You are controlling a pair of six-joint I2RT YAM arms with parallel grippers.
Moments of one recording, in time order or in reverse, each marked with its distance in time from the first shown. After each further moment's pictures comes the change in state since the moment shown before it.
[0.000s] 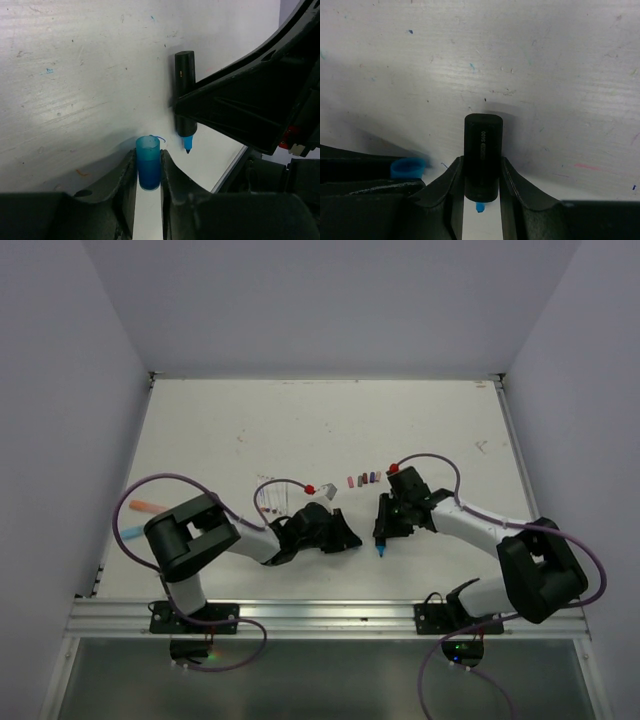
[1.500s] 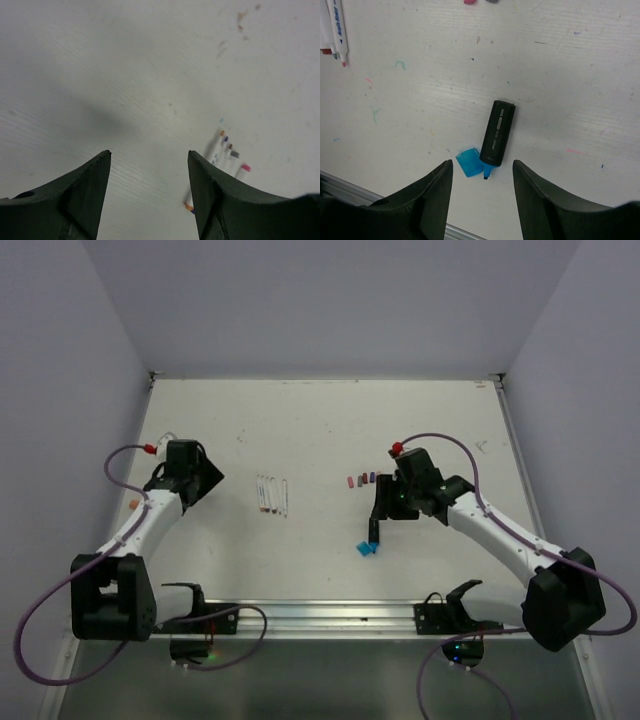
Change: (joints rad) left arm 0.902 -0.558 0.111 -0.932 -0.225 0.299; right arm 0.002 -0.148 0.183 -0.191 0.007 -0.064
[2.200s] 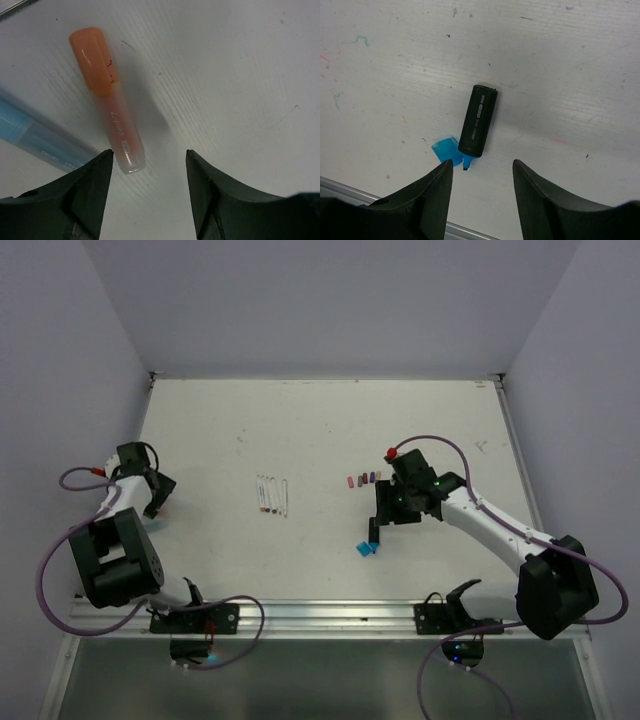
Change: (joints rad) left arm 0.480 0.232 0.078 -0.069 -0.031 0.058; right arm 0.000 0.066 0.012 -0.077 0.019 -0.079
